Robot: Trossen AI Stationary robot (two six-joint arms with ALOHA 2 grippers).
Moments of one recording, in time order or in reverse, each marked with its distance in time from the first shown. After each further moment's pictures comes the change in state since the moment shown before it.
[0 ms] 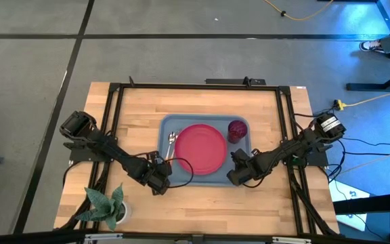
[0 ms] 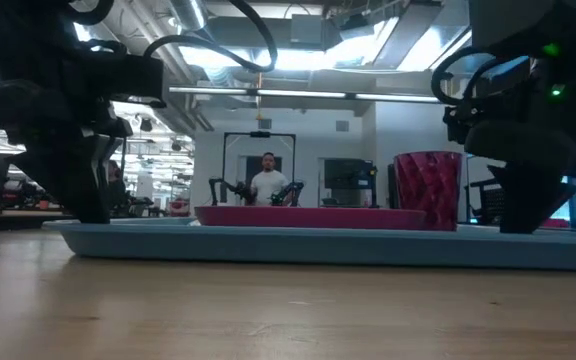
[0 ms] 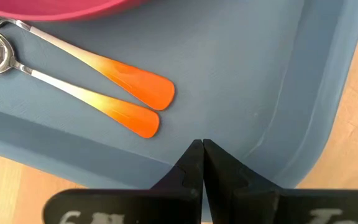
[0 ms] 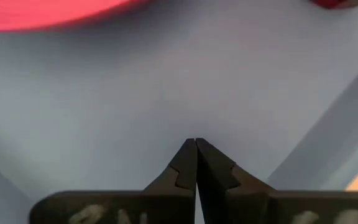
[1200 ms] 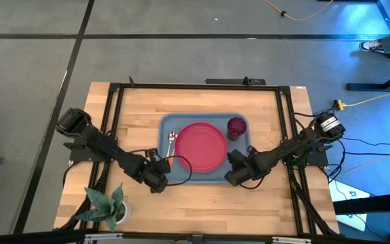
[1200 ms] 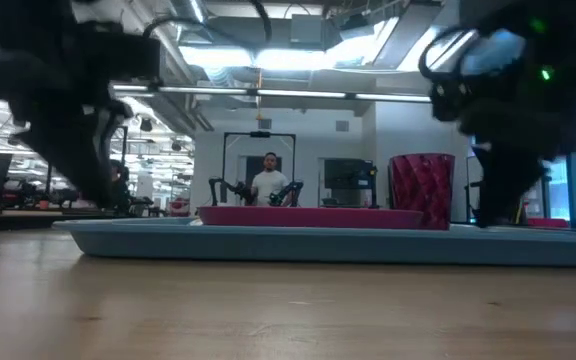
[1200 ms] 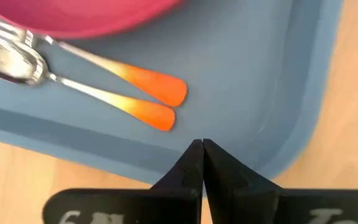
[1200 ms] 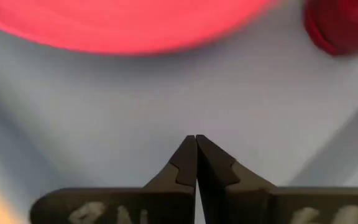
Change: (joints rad) left arm 0.000 -0.068 0.001 -0.047 -0.024 0.030; right arm -0.010 0.003 0.068 -0.031 0.075 -0.172
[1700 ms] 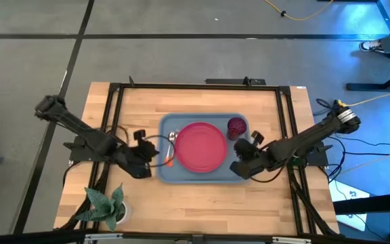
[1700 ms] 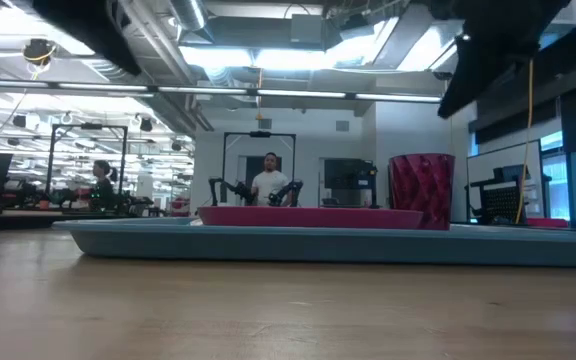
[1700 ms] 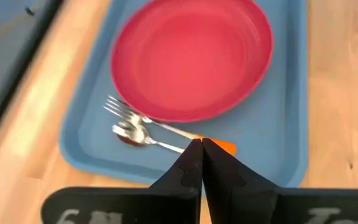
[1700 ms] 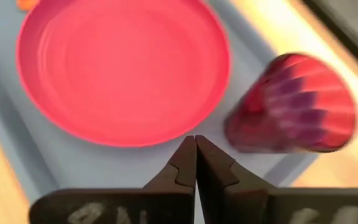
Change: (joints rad) left arm -0.011 -0.445 0.000 -0.126 -0.221 0.170; right arm 0.002 -0.240 0.135 -0.209 0.238 -0.198
